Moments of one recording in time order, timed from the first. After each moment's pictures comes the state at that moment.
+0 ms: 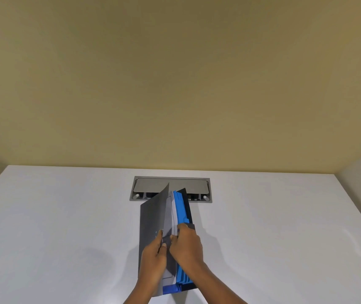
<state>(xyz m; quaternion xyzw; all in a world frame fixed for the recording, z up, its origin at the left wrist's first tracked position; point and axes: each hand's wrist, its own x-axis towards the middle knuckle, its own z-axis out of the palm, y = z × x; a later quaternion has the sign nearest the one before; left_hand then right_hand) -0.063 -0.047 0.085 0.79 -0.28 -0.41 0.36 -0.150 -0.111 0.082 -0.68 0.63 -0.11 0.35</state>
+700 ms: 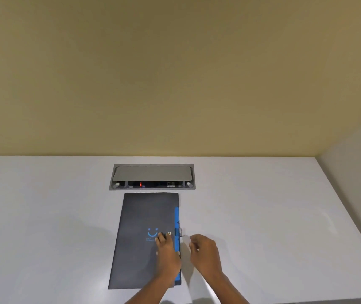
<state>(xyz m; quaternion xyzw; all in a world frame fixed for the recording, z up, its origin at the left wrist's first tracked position) -0.149 -0.073 -0.006 0.81 -0.42 -0.40 0.12 -0.272 -0.102 0.025 -0.65 0.67 -0.08 0.35</state>
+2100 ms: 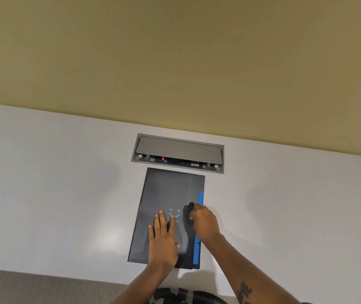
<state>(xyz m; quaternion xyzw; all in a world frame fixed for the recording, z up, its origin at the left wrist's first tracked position) -0.078 -0.033 -0.064 0.80 -0.51 -0.30 -0.08 -0.184 -0.161 -0.020 -0.69 0.62 0.11 0.35</state>
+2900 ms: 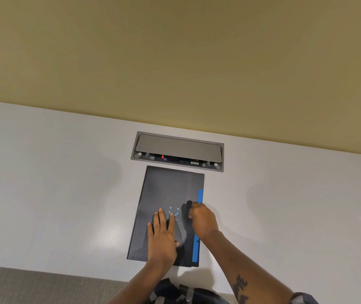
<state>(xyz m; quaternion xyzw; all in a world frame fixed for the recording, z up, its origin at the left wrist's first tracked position) -0.078 -0.040 -0.048 0.80 -0.51 -0.30 -0.10 -0.182 -0.162 -0.018 -0.70 0.60 0.10 0.37</state>
